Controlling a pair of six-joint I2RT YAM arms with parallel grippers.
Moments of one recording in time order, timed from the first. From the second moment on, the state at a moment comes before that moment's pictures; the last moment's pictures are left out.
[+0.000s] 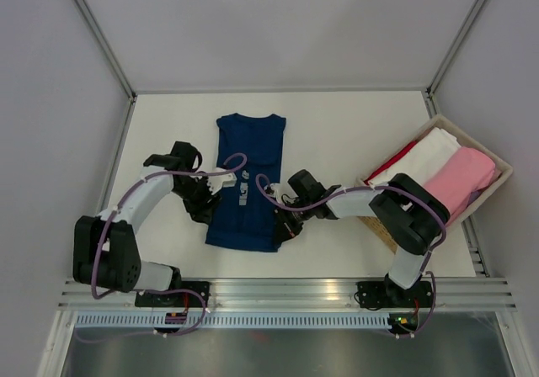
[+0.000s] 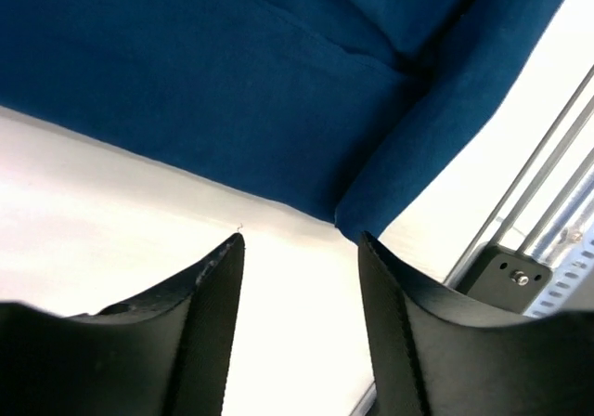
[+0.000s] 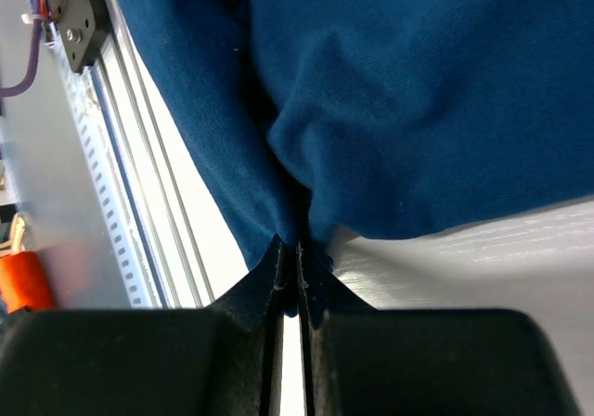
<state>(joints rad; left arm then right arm) -0.19 1.44 0.97 -1.02 0.45 0.86 0.77 1.79 0.81 0.01 -0.78 0.18</state>
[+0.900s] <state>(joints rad) -0.37 1.22 0.69 -0.79 0.48 0.99 0.77 1.74 0.81 -0.02 -0.65 0.22</state>
